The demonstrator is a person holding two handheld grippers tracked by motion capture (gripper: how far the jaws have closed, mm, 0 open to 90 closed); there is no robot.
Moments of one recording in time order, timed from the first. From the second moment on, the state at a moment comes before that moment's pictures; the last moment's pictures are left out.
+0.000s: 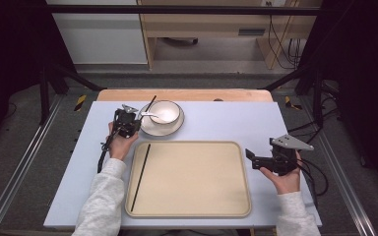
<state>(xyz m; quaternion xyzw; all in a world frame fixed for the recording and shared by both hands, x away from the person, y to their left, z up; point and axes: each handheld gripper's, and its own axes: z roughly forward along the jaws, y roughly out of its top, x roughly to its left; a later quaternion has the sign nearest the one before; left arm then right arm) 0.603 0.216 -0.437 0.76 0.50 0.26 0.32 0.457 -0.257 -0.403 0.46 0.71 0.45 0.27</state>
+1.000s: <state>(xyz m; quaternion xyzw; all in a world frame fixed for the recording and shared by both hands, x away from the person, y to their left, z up) 0.480 0.235 -0.429 0.67 0.59 0.28 0.36 0.451 -0.264 -0.396 0.47 0.70 0.47 0.28</state>
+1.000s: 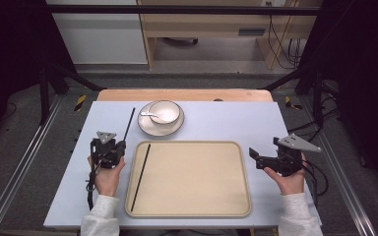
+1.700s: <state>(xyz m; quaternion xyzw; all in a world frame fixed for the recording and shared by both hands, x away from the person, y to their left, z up) 0.396 0.204 -0.440 0.65 0.58 0.28 0.40 0.451 -0.260 -0.396 0.46 0.70 0.46 0.27</state>
